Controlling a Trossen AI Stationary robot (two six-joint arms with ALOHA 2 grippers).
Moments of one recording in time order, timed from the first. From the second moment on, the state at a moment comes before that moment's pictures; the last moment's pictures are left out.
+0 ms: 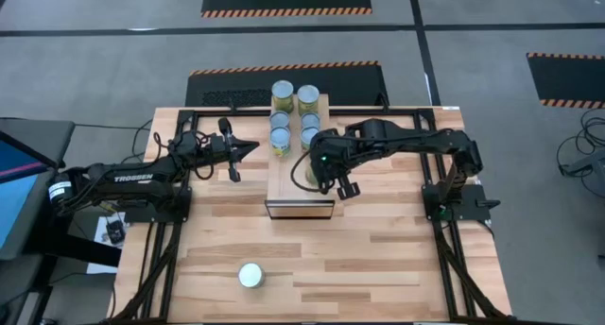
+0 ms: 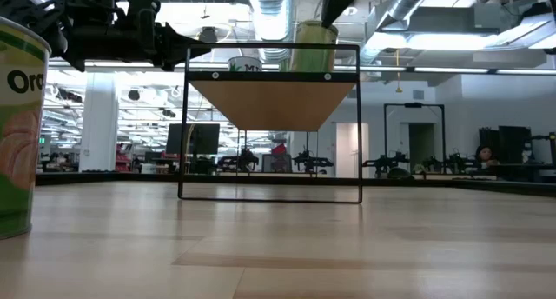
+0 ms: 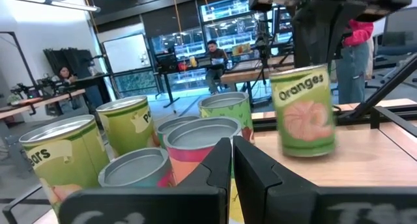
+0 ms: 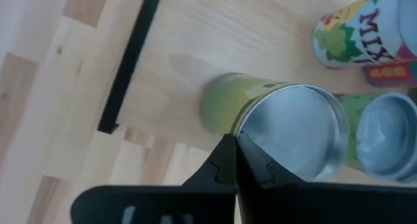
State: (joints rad) left arm 0.48 0.92 0.26 0.77 0.25 0.16; right arm 0.01 1.80 1.99 -1.34 0.13 -0.39
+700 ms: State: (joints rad) left arm 0.48 0.92 0.26 0.77 0.25 0.16; right arm 0.00 1.82 1.99 -1.28 0.19 -0.39
